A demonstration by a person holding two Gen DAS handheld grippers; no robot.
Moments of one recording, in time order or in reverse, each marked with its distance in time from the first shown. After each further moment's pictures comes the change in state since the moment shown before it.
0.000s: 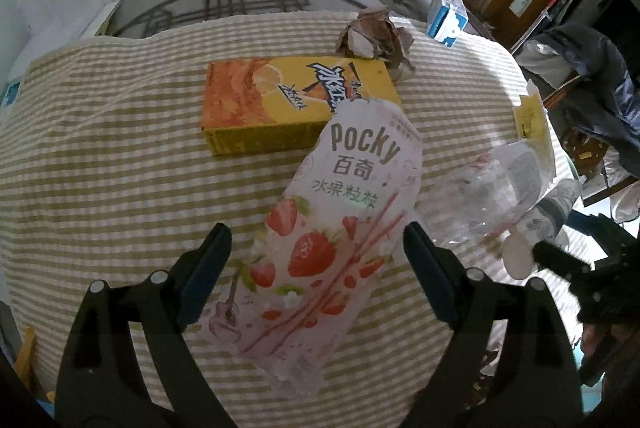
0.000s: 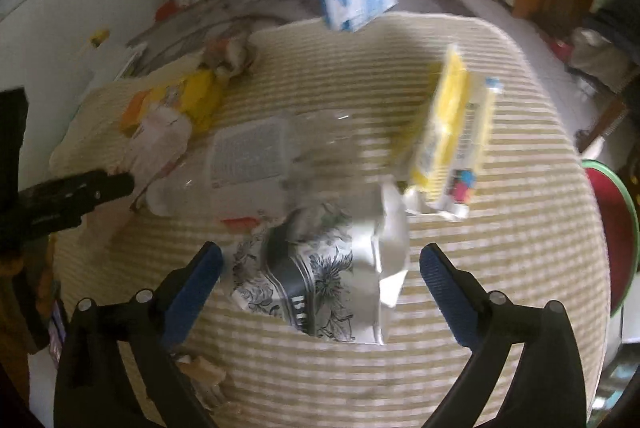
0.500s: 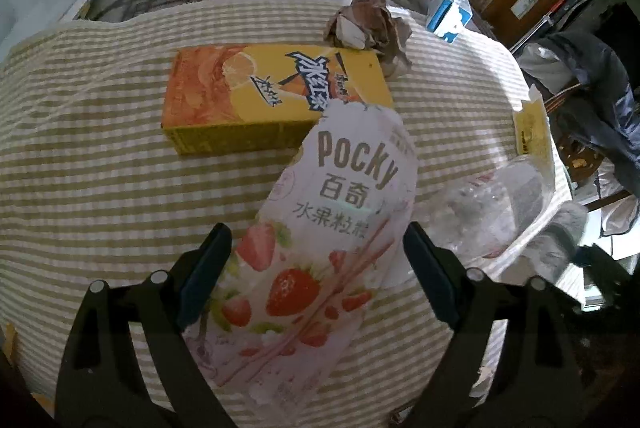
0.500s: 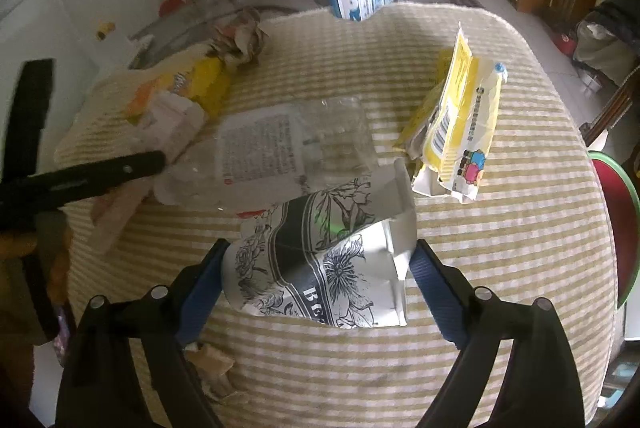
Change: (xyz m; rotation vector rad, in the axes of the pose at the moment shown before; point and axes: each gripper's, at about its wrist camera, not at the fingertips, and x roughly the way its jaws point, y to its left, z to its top) left arm 0.023 -0.010 0.014 -0.042 0.046 -0.033; right arm -0.013 -0.002 -0.010 0.032 -0.028 0.010
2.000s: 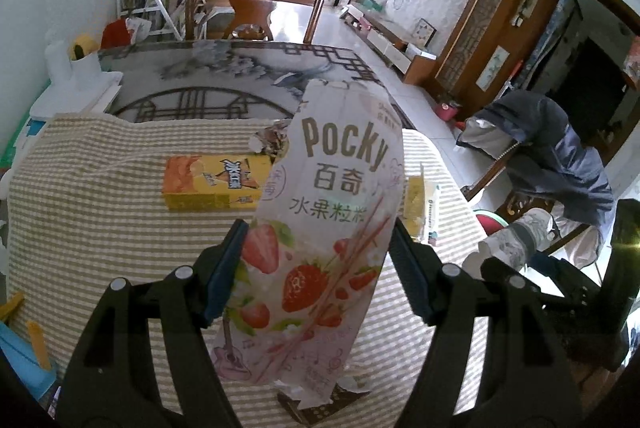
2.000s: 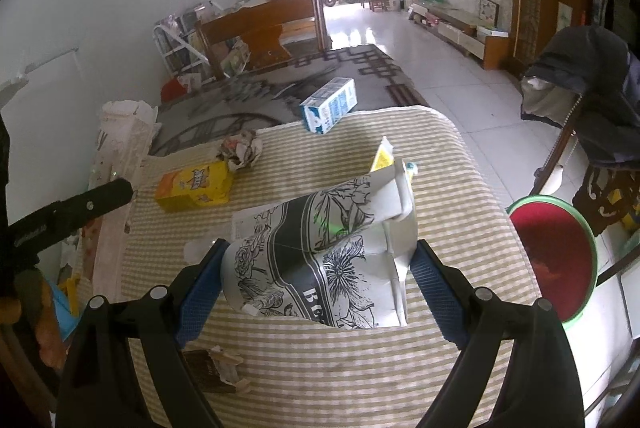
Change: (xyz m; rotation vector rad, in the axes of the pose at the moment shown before) left arm -0.127 -0.079 -0.030 0.000 -0.367 -0.054; right arm -0.106 -0.021 -0.008 0.041 -0.291 -0.065
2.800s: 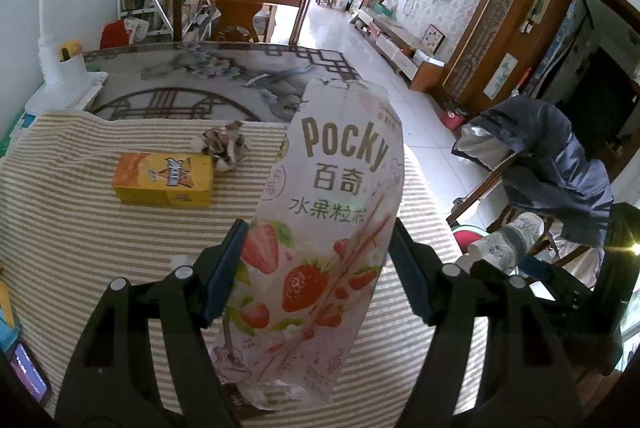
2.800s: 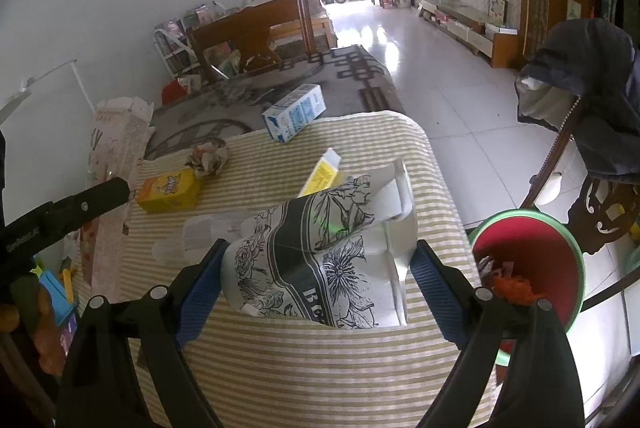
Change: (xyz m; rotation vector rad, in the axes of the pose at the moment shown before) left arm 0.022 -0.083 0.001 -0.041 -0.016 0.043; right arm -0.002 -0.085 0.021 -0.016 0.019 0.056
